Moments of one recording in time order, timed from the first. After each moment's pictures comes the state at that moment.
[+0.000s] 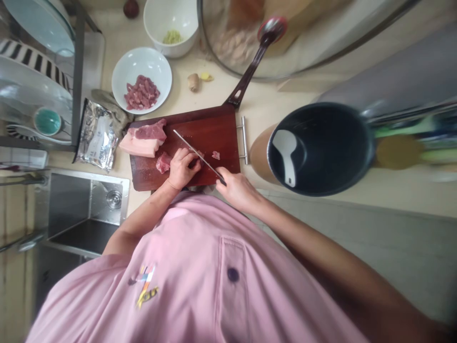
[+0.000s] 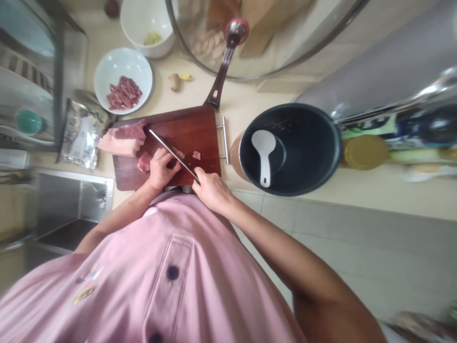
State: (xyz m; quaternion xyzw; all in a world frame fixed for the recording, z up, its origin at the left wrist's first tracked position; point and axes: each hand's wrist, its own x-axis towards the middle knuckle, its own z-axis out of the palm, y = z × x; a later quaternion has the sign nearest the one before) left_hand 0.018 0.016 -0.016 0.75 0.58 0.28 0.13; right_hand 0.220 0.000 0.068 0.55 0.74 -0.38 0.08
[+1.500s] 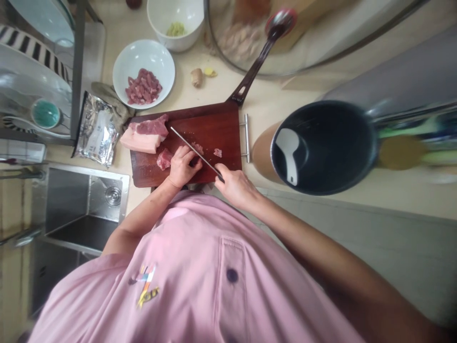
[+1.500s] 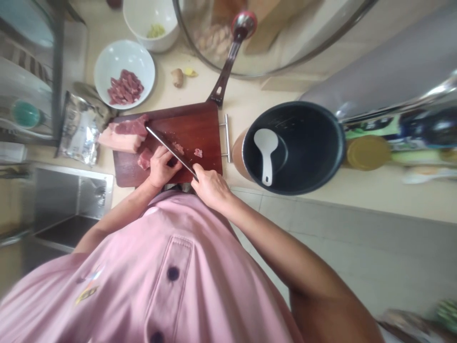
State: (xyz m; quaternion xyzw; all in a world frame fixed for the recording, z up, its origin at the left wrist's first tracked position) left_hand 0.018 0.013 -0.019 0.75 0.58 0.30 0.11; right_hand 0.215 -0.003 0.060 0.55 0.76 -0.34 0.08
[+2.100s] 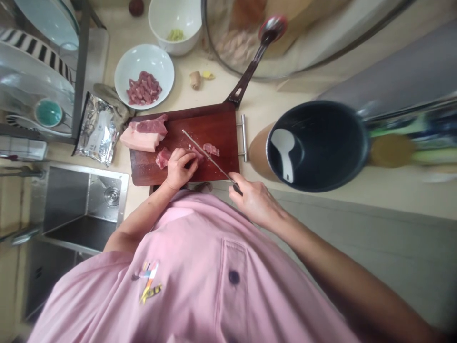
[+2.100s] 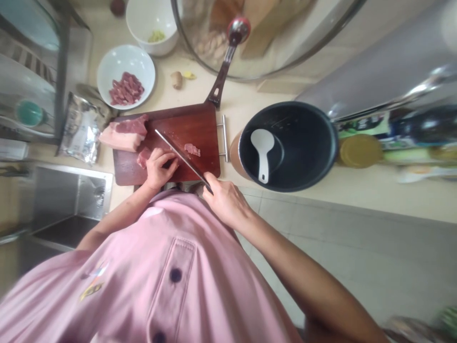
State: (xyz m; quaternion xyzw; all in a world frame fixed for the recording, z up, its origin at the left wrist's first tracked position) left_hand 0.015 0.002 -0.009 0.73 0.58 0.33 0.13; right_hand 0.243 -0.022 0.081 0.56 0.75 -0.35 0.04
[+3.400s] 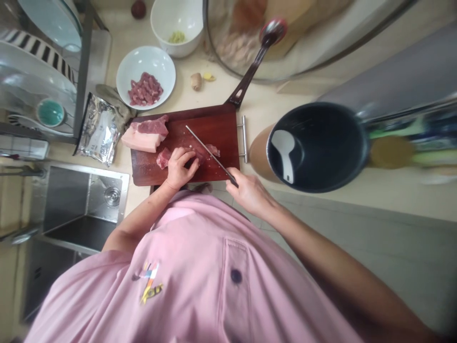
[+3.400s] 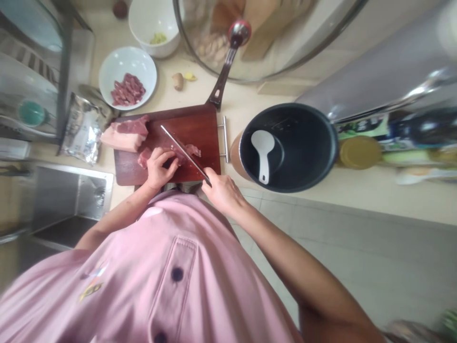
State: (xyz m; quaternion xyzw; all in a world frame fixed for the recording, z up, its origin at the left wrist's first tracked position) left_hand 0.016 0.003 -0.012 0.72 0.58 0.34 0.14; right_hand 0.236 -0.011 0.074 0.56 0.73 -0.38 0.05
